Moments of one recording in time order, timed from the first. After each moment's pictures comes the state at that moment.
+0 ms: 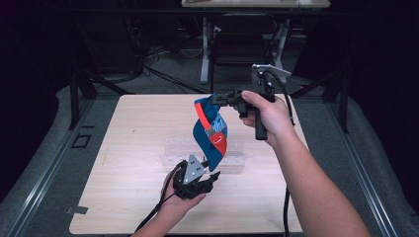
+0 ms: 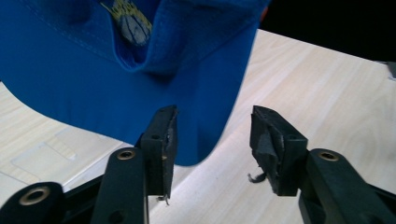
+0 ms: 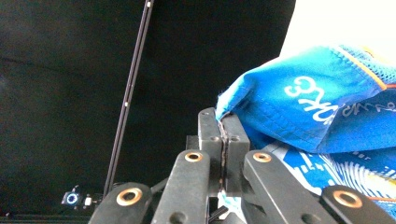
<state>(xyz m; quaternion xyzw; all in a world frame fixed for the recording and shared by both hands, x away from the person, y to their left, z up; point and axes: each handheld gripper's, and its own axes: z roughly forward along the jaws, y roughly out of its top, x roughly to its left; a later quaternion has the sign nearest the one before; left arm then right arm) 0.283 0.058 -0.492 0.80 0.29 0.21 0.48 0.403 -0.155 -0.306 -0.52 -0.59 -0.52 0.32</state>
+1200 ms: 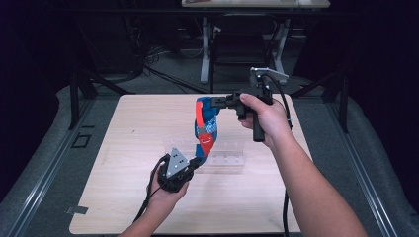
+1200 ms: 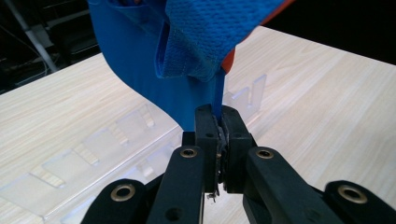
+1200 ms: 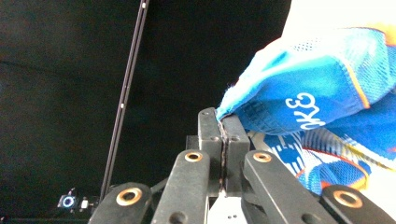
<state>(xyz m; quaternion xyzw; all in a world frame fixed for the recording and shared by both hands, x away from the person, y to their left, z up) 0.294 0.096 -0.480 0.79 0.31 0.24 0.47 0.406 -0.153 -0.317 -0.53 -0.59 -0.52 0.32</state>
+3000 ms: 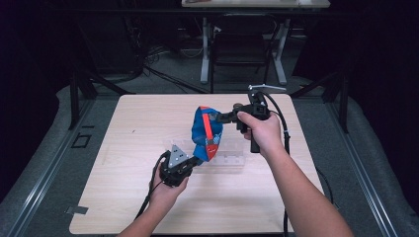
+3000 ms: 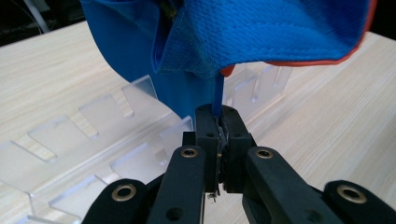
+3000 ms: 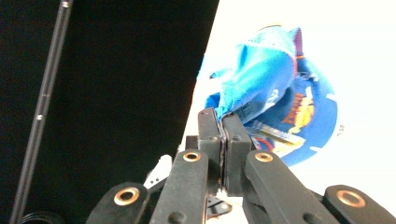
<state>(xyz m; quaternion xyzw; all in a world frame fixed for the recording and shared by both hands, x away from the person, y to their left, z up) 0.320 0.100 -0.511 0.80 0.35 0.20 0.45 0.415 -0.159 -0.373 -0.58 -0.63 -0.47 0.22</state>
